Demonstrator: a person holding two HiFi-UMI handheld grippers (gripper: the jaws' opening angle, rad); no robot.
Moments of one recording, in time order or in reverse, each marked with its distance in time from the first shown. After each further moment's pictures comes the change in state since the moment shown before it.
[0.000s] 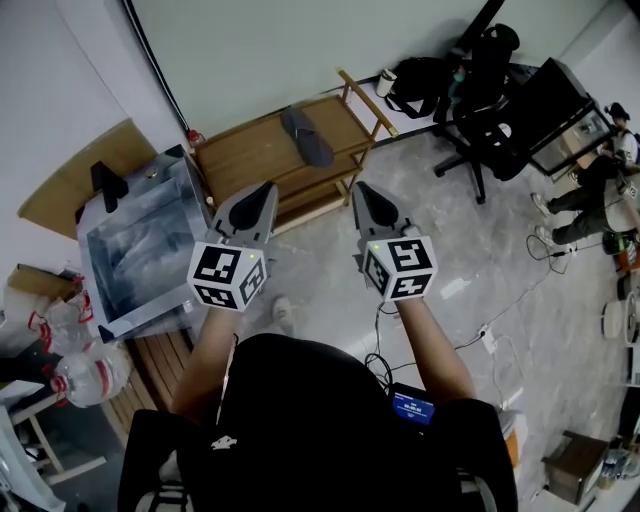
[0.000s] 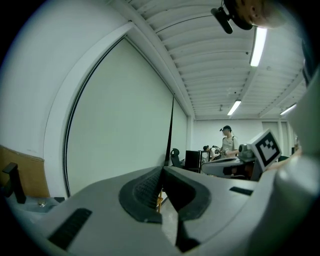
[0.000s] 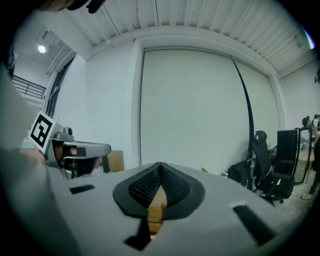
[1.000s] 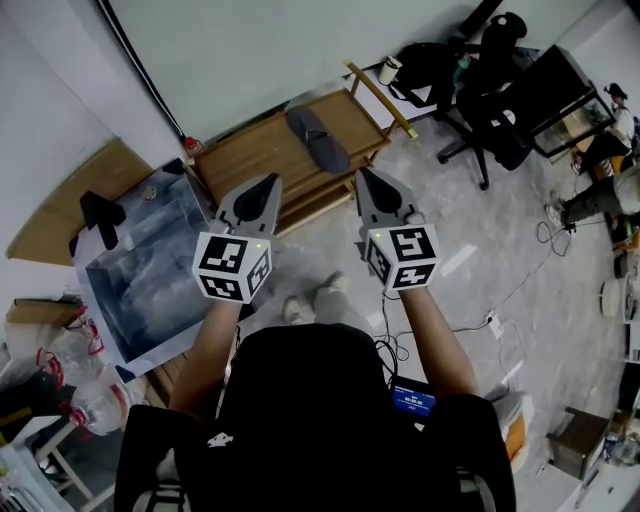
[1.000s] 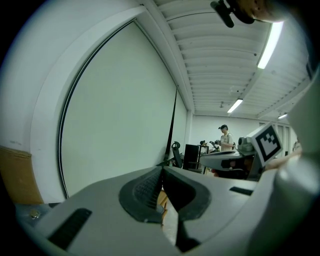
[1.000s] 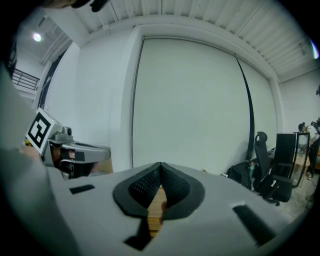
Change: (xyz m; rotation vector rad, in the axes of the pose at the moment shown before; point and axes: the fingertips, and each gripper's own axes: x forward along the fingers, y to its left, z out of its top) left arm 0.072 0.117 -0.031 -0.038 0.092 -0.058; right arm 0.134 0.005 -0.001 -0.028 0.047 -0.071
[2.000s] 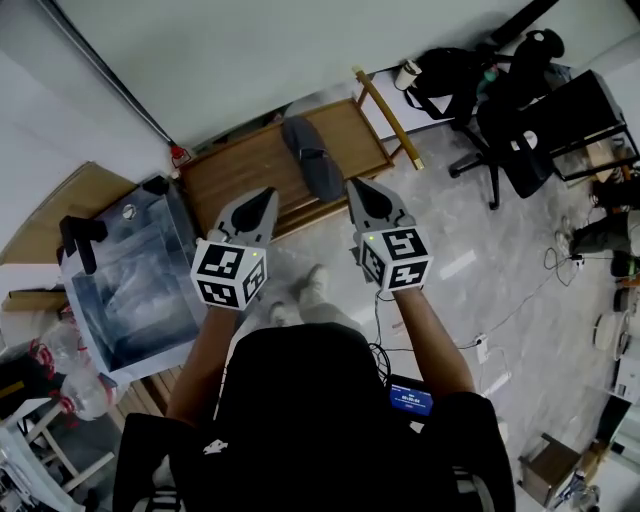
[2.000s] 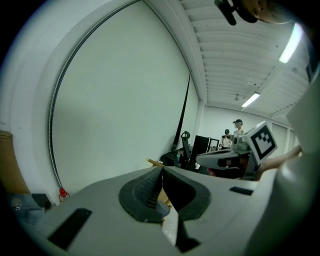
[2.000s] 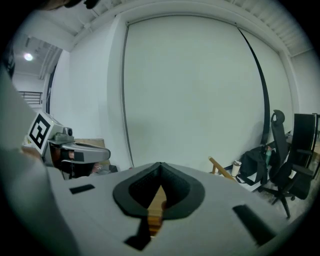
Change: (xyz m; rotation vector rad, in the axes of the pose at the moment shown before) left arm 0.131 0.033 -0.043 -0.085 0.145 0.088; right arm 0.118 -0.095 -0.051 0.070 0.150 0.161
